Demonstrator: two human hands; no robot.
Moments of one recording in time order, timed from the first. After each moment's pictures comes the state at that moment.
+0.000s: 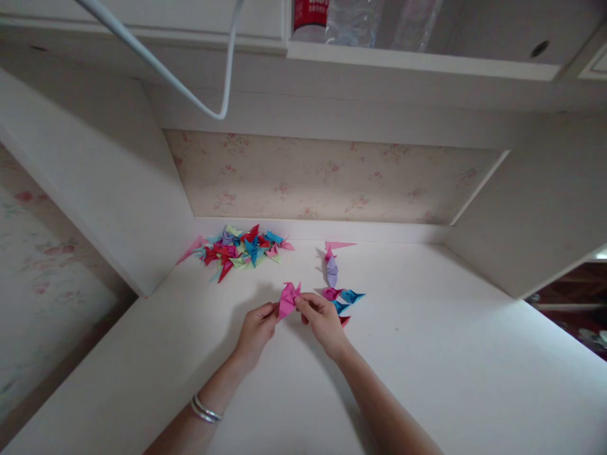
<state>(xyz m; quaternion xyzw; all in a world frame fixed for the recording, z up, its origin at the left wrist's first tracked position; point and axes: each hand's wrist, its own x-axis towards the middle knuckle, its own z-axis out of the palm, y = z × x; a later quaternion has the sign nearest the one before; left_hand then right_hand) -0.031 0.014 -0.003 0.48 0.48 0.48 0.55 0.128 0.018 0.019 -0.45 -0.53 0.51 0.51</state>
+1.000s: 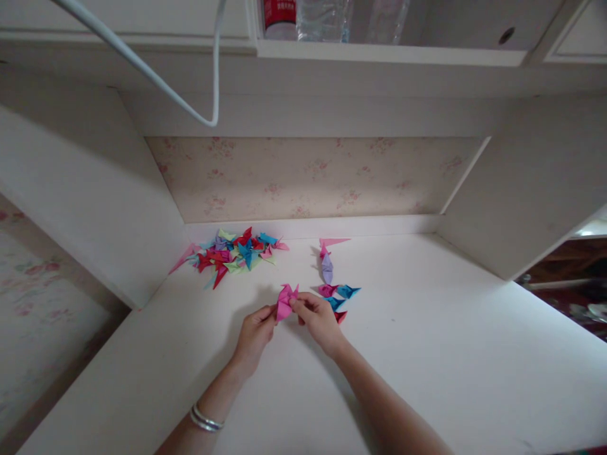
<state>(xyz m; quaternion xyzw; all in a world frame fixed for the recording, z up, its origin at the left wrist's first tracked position) -0.028 0.014 -0.003 0.49 0.50 0.46 0.54 0.128 0.017 0.019 -0.45 -0.52 0.51 0.51</state>
